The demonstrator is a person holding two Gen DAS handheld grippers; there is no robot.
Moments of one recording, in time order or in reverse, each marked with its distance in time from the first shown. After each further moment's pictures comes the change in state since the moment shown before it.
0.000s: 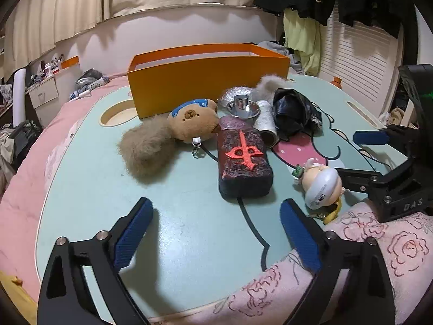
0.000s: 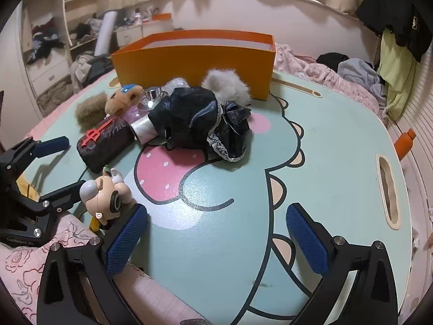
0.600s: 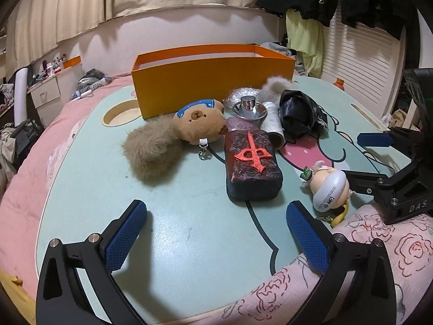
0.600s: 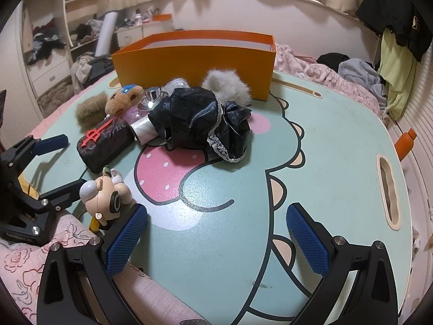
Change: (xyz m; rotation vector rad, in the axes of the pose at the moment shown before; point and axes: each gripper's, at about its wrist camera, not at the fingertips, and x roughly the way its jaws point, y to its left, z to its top) left arm 0.005 0.002 0.001 -0.003 -0.004 -0.021; right arm -0.002 0.002 -0.002 0.002 -0.003 0.007
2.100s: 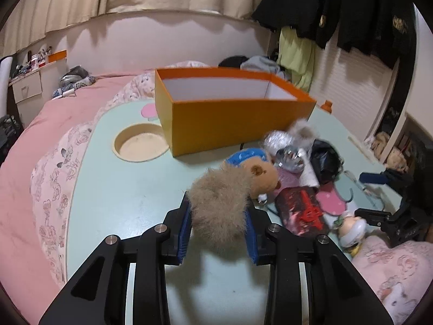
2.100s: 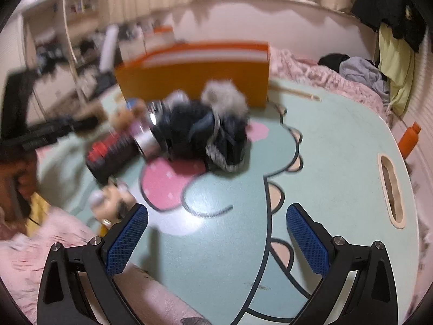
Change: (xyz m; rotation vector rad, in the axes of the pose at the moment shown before) left arm -0.003 0.080 0.039 -0.050 -0.061 -0.154; right arm -0.020 -0.011 0.003 0.061 -0.094 0.081
